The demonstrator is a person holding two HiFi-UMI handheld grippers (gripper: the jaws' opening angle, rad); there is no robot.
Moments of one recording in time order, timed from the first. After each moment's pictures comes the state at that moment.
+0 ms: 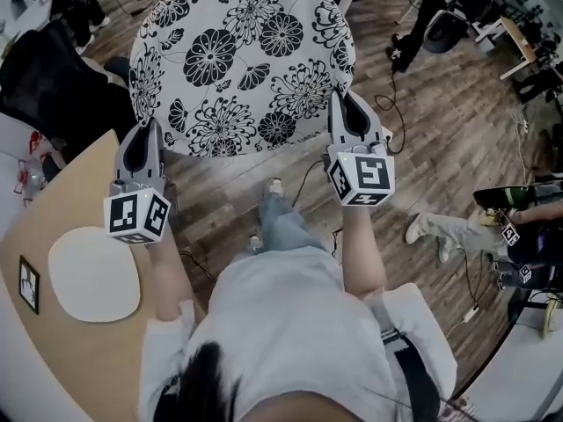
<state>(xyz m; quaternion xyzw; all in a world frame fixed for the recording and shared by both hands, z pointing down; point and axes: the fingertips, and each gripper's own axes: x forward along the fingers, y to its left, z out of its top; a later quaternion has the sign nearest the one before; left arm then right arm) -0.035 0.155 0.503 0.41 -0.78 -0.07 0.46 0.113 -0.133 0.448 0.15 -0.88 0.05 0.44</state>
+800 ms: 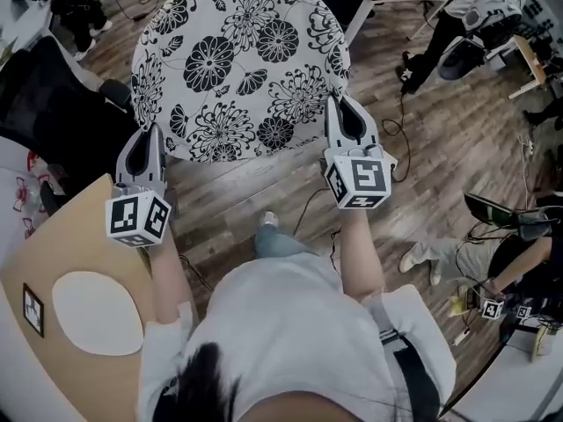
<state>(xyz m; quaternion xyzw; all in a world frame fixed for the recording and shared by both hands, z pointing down) -0.032 0.154 0.498 0.41 -0.78 -0.07 0.46 0.115 -0.132 0.449 0.14 -0.89 0.05 0.43</state>
